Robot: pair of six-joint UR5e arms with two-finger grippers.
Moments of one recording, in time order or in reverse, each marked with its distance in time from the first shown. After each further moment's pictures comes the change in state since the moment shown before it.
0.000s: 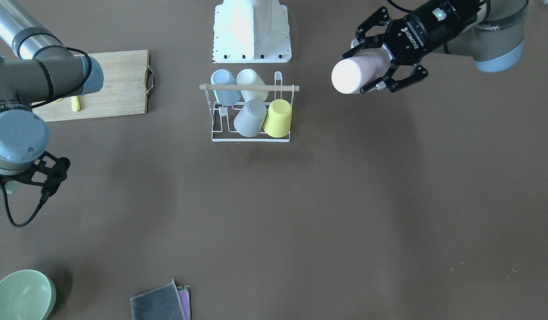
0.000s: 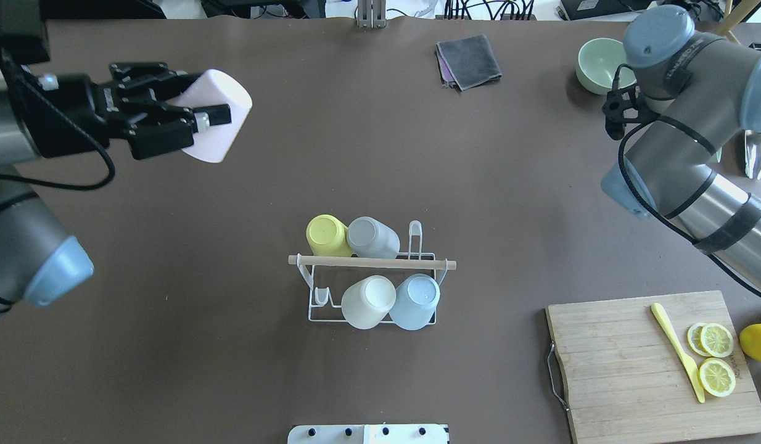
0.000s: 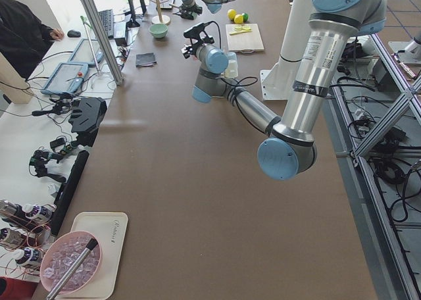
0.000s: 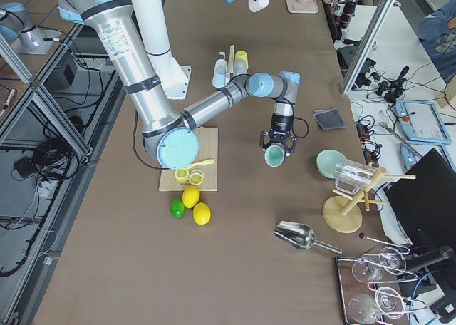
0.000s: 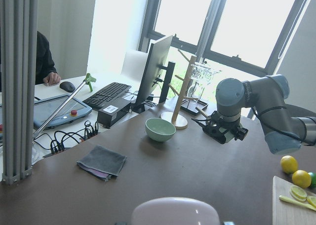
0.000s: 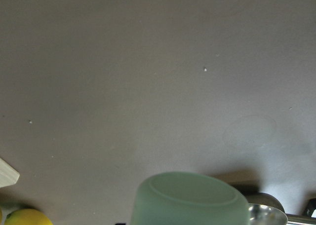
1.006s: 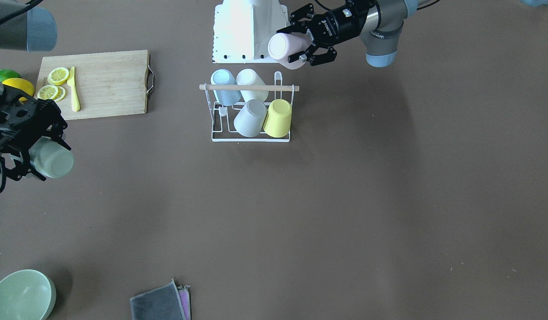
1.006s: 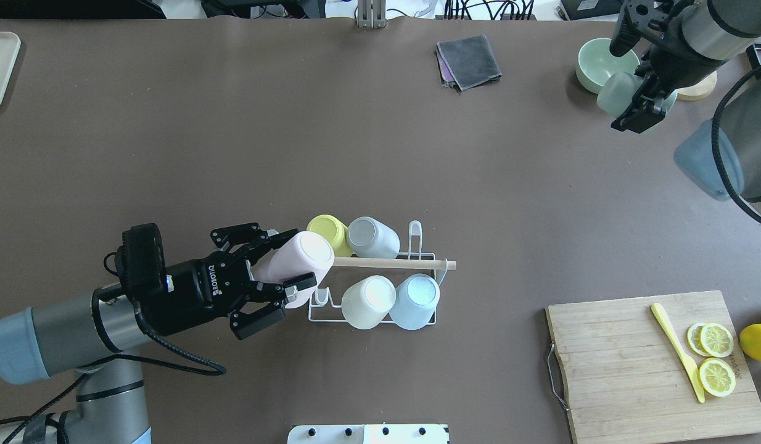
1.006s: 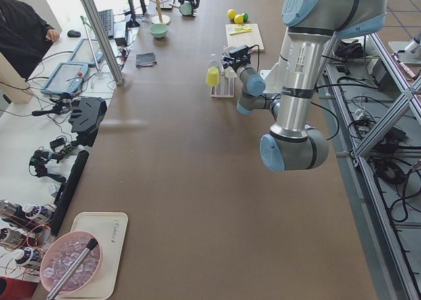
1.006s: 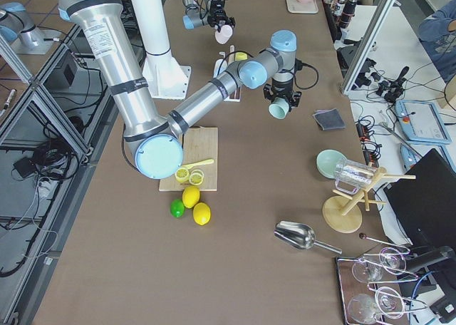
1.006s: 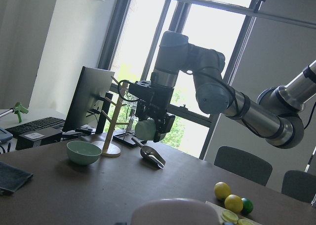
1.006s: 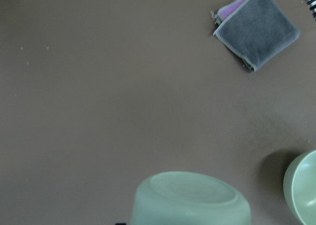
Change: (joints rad) left arm 0.497 0.015 0.094 -0.265 0.445 0.378; right arm 0.121 -0.107 0.202 0.649 0.492 0.466
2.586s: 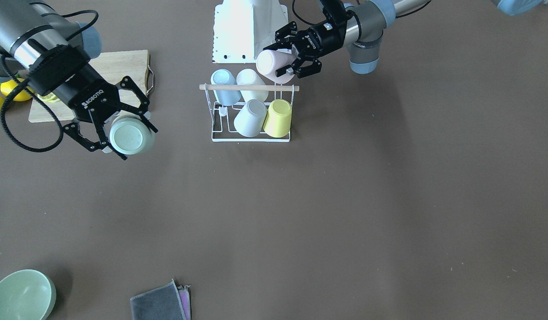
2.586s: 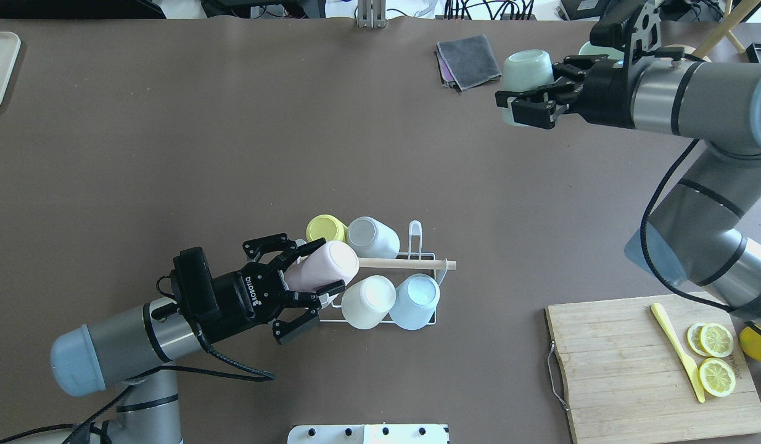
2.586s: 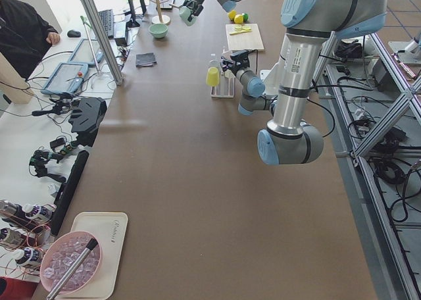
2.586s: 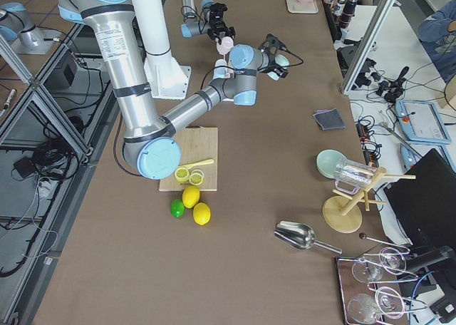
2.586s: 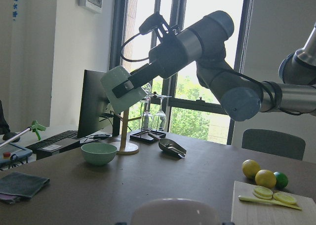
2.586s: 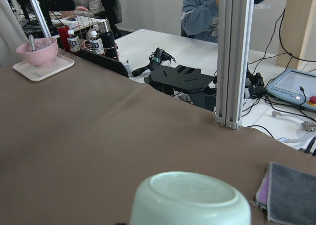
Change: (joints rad) left arm 0.032 -0.070 0.120 -0.025 0.072 0.096; right arm -0.278 -0.036 -0.046 0.926 -0.417 0.908
